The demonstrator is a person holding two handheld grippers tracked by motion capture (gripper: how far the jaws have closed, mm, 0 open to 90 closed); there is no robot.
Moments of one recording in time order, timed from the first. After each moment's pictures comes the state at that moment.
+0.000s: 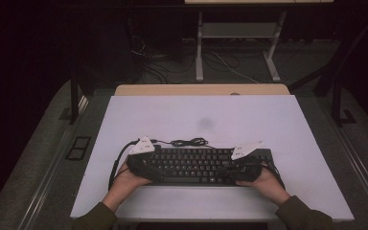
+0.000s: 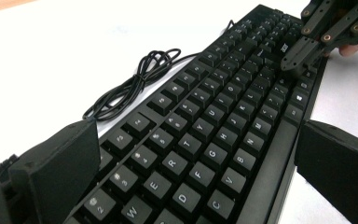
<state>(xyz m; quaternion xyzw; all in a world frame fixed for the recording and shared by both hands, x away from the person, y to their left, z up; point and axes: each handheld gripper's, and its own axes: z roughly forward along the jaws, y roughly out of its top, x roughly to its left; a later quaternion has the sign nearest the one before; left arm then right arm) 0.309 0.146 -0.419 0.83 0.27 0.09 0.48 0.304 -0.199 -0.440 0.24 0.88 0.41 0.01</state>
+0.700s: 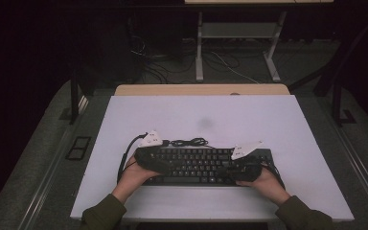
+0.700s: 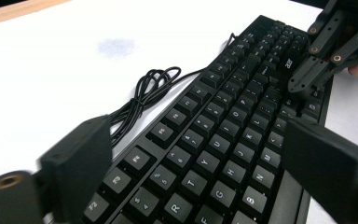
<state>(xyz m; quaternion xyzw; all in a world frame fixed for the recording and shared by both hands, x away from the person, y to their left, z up) 0.327 0.127 -0.417 0.83 0.26 0.09 0.48 0.305 -0.199 -0.440 0.24 0.88 0.41 0.01</state>
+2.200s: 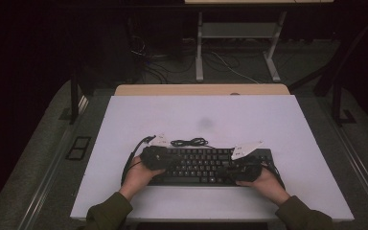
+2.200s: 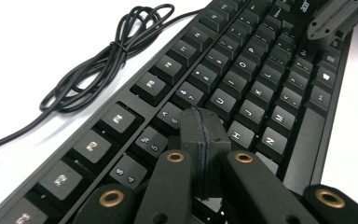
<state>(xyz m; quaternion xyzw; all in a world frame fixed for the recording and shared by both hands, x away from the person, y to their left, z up) 0.335 0.117 -0.432 0.88 0.27 0.04 0.40 0.304 -0.199 -0.440 0.24 0.88 0.41 0.01</state>
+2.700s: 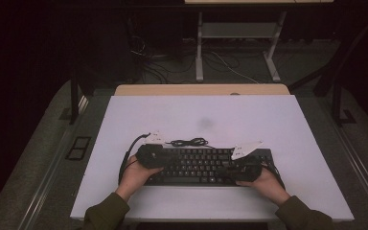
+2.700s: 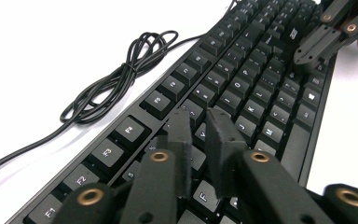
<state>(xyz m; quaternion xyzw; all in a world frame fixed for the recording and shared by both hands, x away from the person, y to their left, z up) 0.332 0.128 -0.422 0.85 0.28 0.04 0.44 0.304 -0.199 -0.440 0.24 0.88 0.41 0.01</state>
